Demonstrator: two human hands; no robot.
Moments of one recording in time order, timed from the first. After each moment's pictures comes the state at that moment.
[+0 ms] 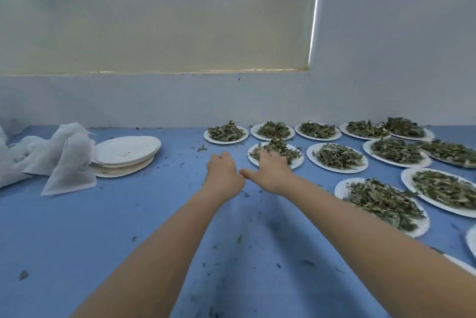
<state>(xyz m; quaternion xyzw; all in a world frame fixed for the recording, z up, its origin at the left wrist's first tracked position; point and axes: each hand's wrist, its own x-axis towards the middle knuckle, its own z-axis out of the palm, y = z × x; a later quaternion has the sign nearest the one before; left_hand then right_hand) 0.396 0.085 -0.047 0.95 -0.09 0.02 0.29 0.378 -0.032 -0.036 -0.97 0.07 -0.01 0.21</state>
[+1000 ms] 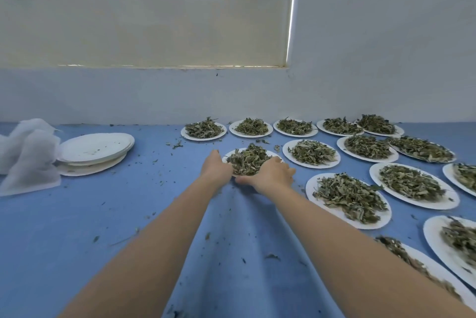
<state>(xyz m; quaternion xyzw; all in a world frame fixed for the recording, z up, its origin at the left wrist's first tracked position) 0.406 0.038 -0.054 0.87 -0.02 -0.04 0.50 0.367 -0.074 -0.055 -0.93 0.27 -0.03 0.24</state>
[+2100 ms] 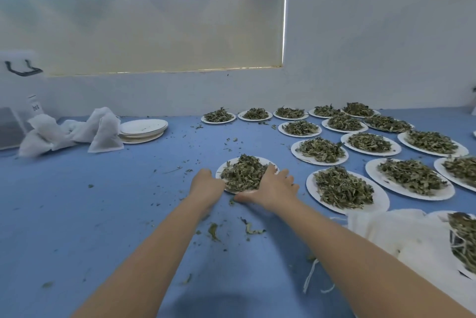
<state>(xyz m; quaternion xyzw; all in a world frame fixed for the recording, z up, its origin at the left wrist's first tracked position) 0.175 0.108 -0.062 0.84 0.04 -0.03 0.53 0.154 -0.027 -0.072 -0.96 0.16 0.00 0.22</state>
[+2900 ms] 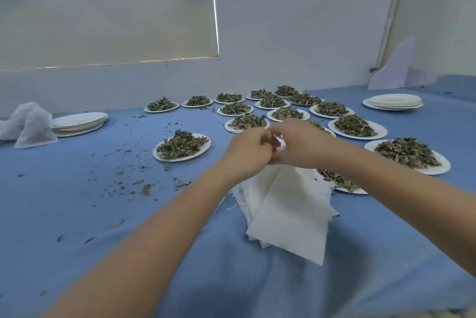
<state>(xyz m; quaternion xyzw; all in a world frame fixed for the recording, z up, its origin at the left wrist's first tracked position) 0.004 -0.028 -0.011 0.85 -0.34 0.00 0.40 -0.040 -0.150 0.002 -0.99 -0.02 -0.13 0.11</state>
